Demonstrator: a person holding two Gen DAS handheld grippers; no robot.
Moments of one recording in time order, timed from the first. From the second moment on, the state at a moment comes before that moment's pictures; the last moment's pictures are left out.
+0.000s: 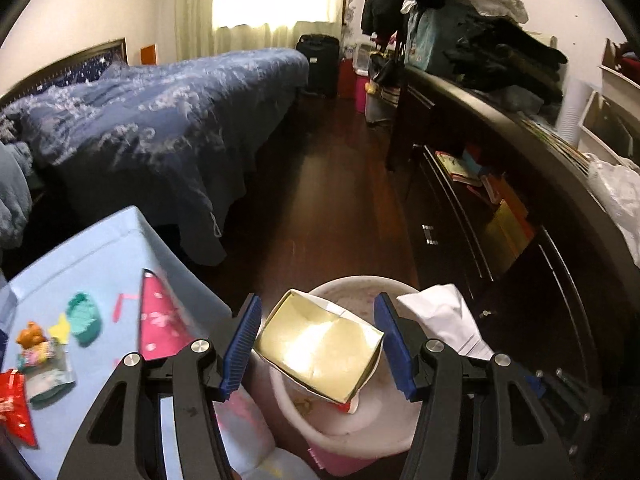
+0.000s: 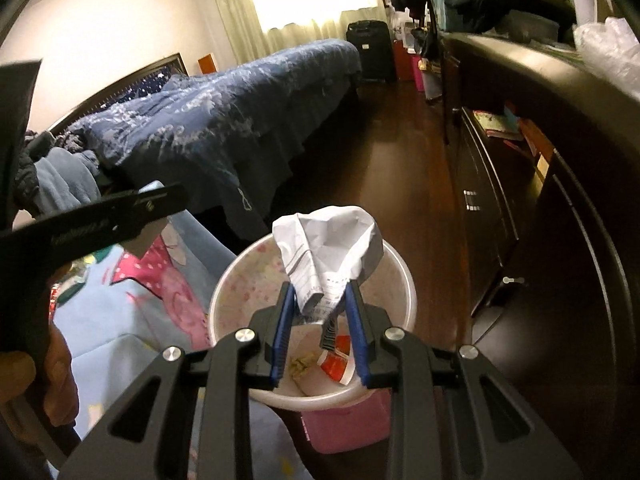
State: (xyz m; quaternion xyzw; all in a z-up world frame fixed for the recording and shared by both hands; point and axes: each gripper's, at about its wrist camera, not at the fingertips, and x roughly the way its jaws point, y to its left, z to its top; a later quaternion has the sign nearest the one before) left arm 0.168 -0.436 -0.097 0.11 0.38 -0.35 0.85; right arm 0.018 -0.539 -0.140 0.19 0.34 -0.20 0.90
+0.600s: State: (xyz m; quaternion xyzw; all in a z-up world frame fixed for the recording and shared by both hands) left arm 0.159 -0.383 -0.073 0.10 0.34 -0.32 0.88; right arm 0.015 -0.505 -0.122 0.18 0.33 -0.17 0.91
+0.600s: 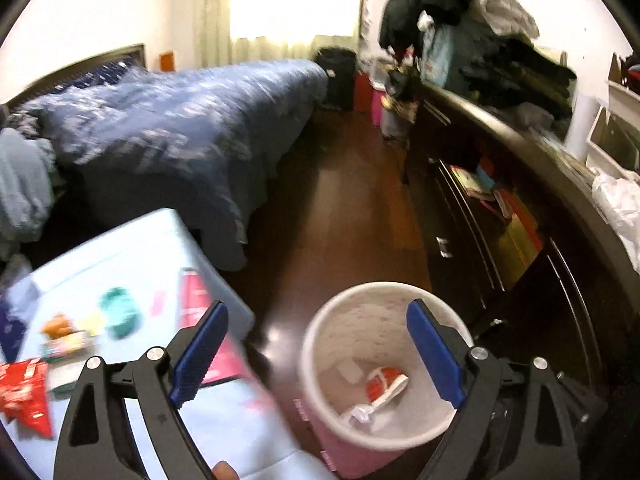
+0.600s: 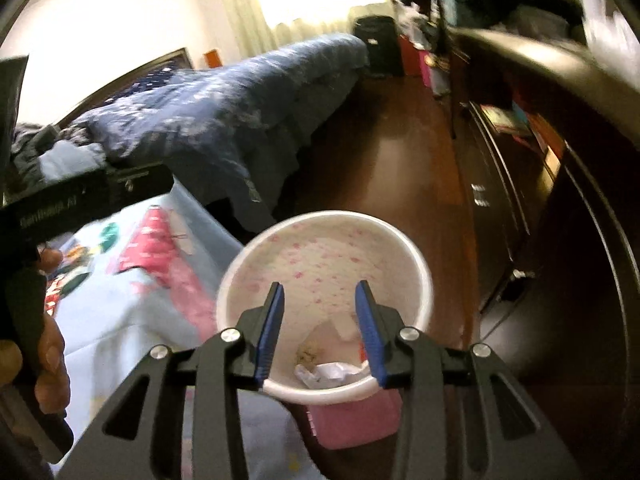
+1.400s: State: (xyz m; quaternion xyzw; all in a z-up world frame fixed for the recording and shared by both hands) left arm 0.239 -0.129 -0.116 0.10 0.39 -0.07 0.92; right arm 0.110 -0.293 -0.065 0.05 0.36 0.02 0.93
